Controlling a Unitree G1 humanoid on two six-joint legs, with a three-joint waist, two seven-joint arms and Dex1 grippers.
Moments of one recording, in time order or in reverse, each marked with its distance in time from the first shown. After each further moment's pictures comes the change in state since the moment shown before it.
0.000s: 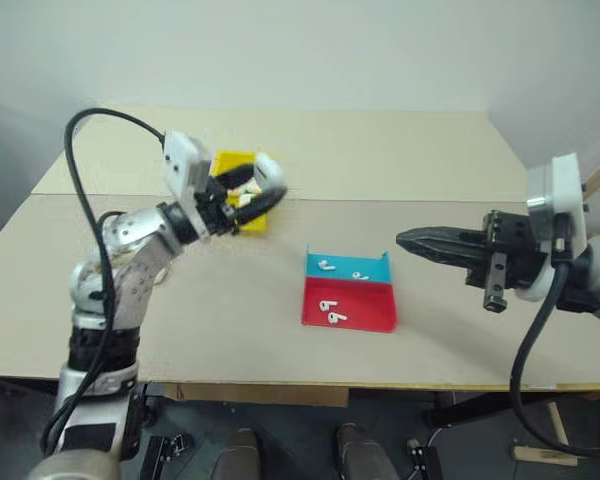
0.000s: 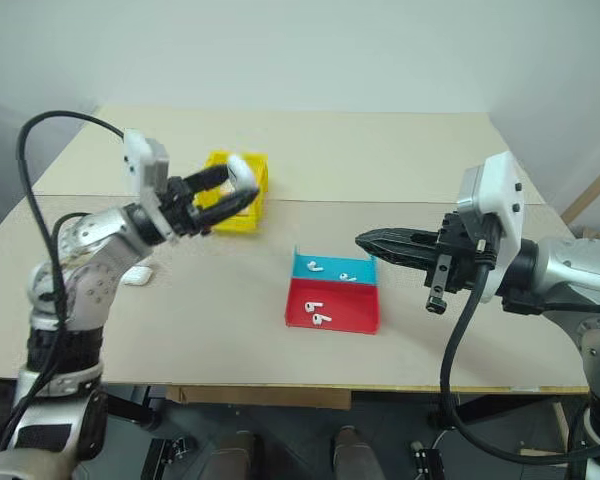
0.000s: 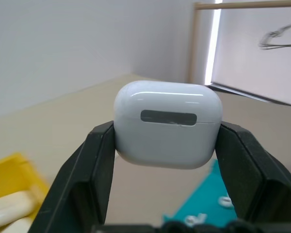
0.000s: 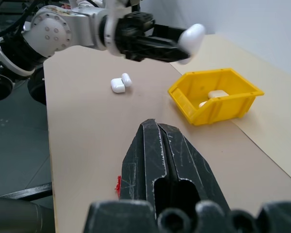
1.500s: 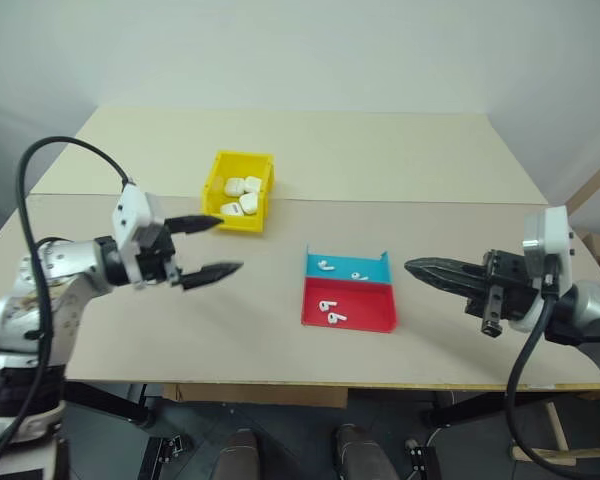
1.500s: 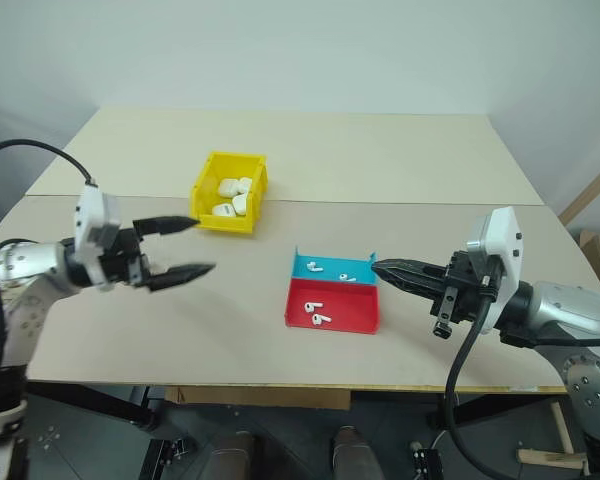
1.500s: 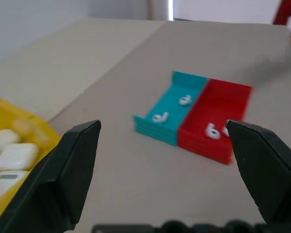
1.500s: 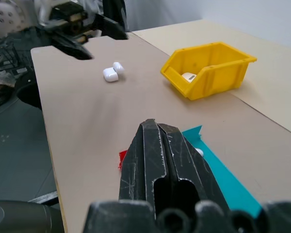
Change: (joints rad) left arm 0.413 0.468 0.130 -0.228 -0.229 -0.035 -0.728; right arm 0.256 0.030 0.013 0.086 -0.077 -0.218 0.088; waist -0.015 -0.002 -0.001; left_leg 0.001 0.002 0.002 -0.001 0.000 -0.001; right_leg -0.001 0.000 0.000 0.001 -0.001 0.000
